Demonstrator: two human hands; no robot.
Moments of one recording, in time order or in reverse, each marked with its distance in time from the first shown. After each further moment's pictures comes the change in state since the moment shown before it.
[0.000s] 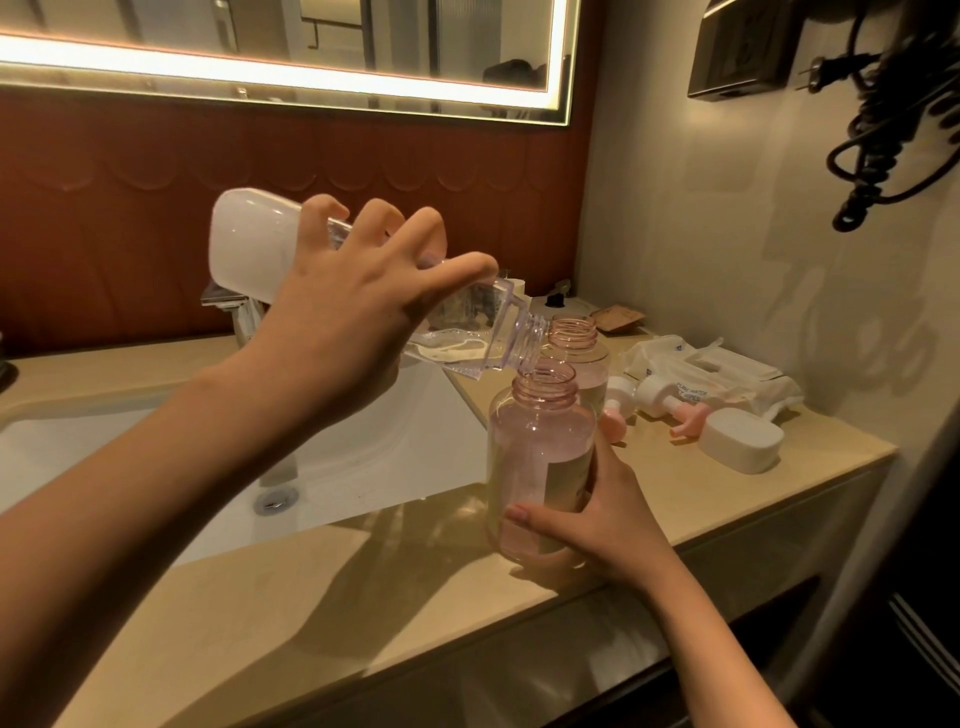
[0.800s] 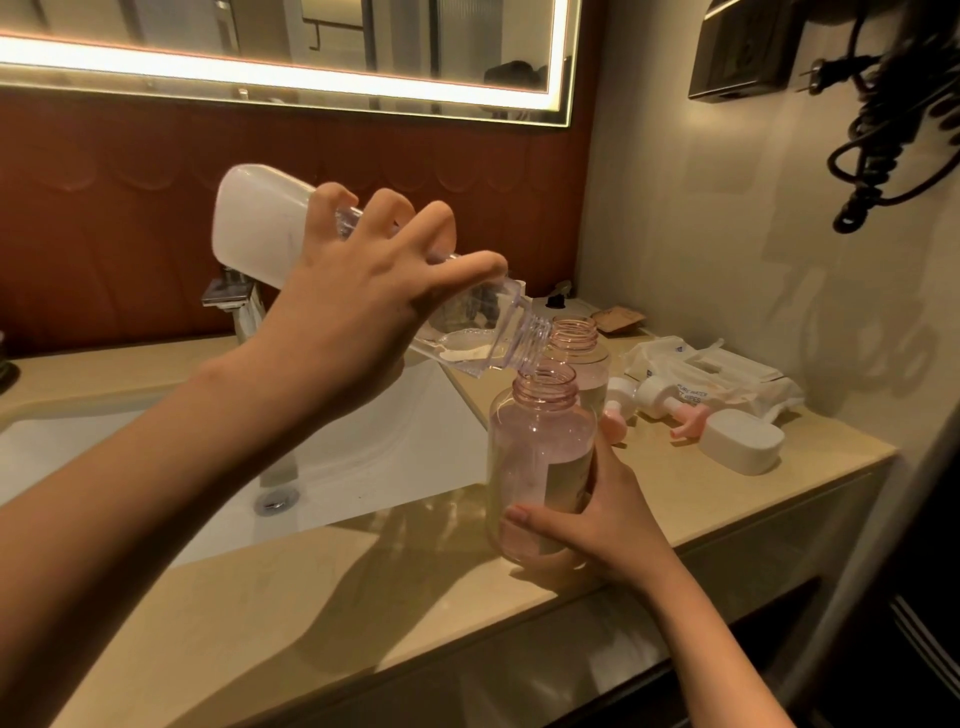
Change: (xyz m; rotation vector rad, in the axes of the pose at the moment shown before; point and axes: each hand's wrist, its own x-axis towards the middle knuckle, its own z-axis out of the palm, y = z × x) left_hand 0.005 0.001 -0.007 0.013 -0.028 -0.008; right_hand 0.001 0.001 0.001 -0.006 -0.005 -0.012
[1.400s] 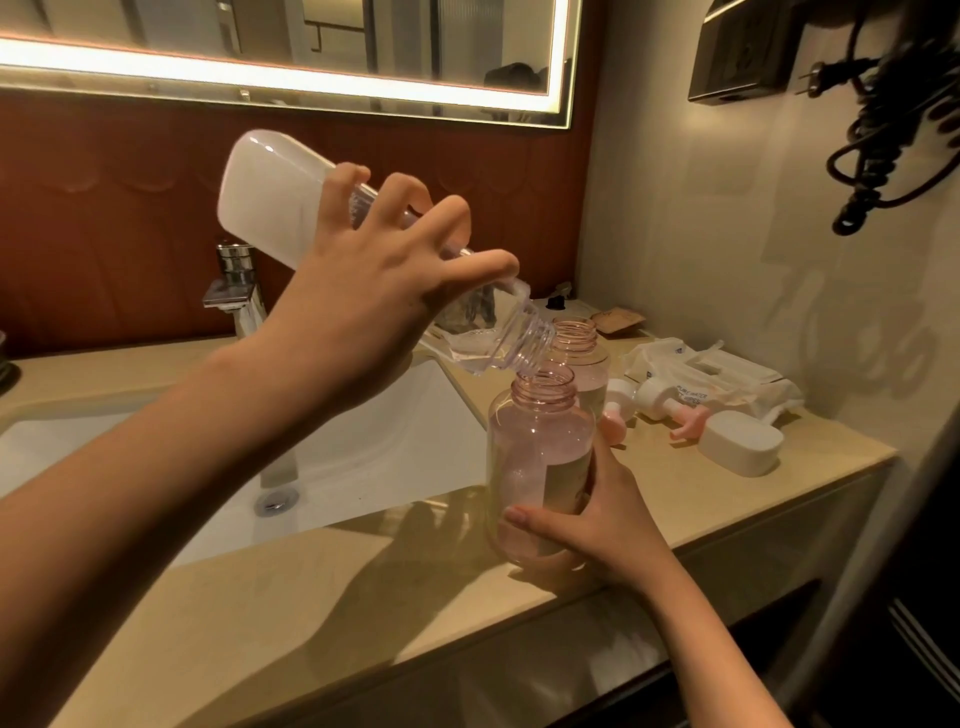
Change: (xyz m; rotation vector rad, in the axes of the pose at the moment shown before) left_hand 0.008 0.003 -0.008 0.009 0.006 0.031; right_hand -0.001 -0.002 0.000 -0.013 0.000 0.008
